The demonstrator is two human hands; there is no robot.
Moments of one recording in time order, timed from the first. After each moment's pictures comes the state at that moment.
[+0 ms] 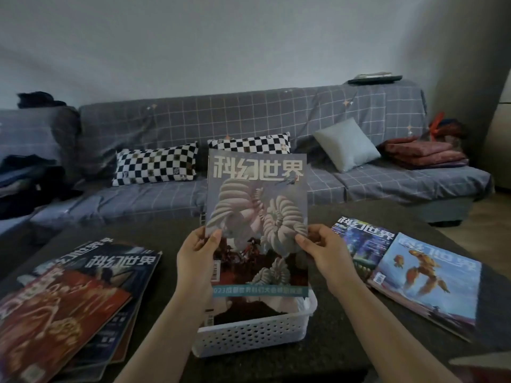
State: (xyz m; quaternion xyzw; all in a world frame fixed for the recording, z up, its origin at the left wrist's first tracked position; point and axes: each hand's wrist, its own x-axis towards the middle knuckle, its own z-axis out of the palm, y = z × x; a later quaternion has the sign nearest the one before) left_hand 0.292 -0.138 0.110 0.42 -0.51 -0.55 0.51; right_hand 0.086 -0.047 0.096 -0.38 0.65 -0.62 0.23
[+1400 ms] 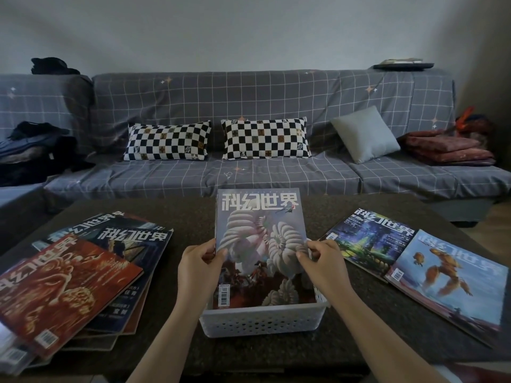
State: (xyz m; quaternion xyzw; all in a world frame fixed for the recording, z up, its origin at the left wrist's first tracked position) left_hand 0.332 -0.151 0.053 0.52 -0.69 -0.31 0.41; right_hand 0.109 -0.068 0.046 -0.46 0.78 -0.42 0.09
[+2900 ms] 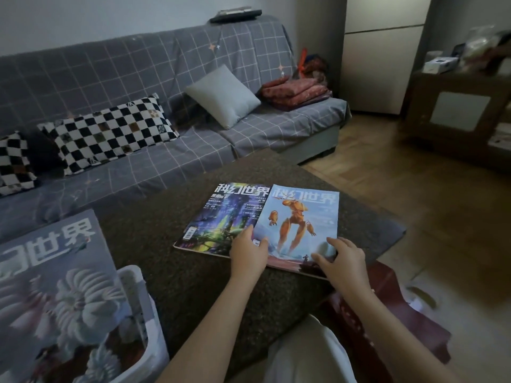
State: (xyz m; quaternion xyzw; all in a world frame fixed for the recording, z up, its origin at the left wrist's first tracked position) left_hand -0.030 -0.049 -0.009 0.37 -0.83 -0.39 0.16; right_hand -0.109 0.118 -0.032 -0.14 0.92 -0.37 0.06
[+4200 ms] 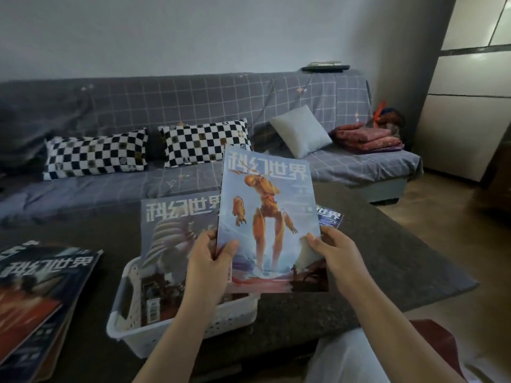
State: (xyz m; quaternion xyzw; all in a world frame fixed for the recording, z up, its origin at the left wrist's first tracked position) left_hand 0.220 -0.072 0.089 0.36 -0.67 -0.49 0.43; right_hand 0.024 0.033 0.078 -0.25 0.68 -0.64 0.25
